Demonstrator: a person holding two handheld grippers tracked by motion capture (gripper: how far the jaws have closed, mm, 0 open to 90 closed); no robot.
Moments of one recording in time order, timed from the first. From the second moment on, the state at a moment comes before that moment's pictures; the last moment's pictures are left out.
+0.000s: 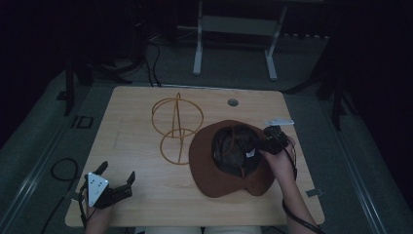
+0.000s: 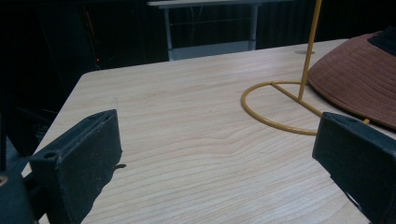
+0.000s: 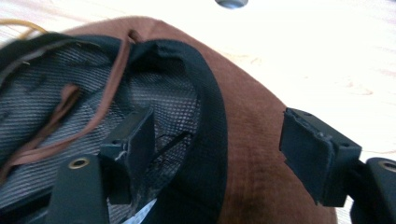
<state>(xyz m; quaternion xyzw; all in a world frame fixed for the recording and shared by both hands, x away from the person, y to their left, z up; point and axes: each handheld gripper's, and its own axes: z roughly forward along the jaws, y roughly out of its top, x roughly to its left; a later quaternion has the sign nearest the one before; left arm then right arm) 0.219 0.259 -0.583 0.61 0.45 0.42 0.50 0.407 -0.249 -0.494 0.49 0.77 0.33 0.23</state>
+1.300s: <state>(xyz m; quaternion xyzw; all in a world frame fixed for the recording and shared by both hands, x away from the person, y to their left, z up) 0.220 0.255 -0.582 0.63 0.46 0.39 0.49 0.402 -0.249 -0.508 0.47 0.77 0.29 0.33</state>
